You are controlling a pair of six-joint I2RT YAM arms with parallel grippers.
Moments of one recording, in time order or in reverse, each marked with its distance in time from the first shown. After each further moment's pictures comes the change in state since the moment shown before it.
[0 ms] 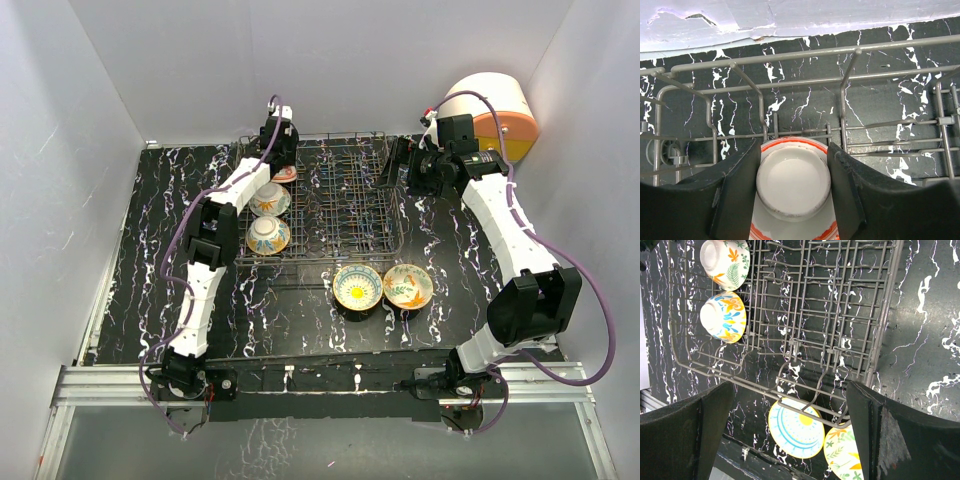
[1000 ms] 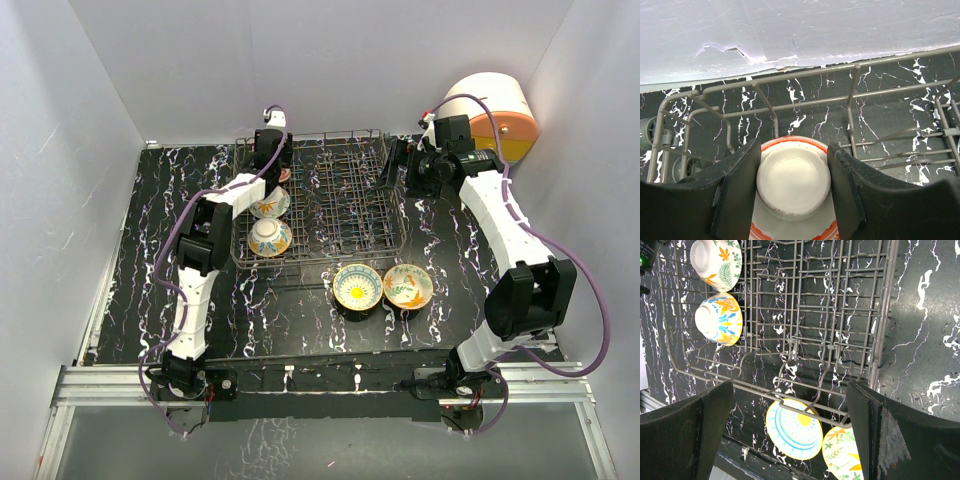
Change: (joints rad) left arm -0.004 -0.152 -0.388 0.462 -0.055 0.116; right arm -0.005 0.036 0.000 0.000 -0.002 0.003
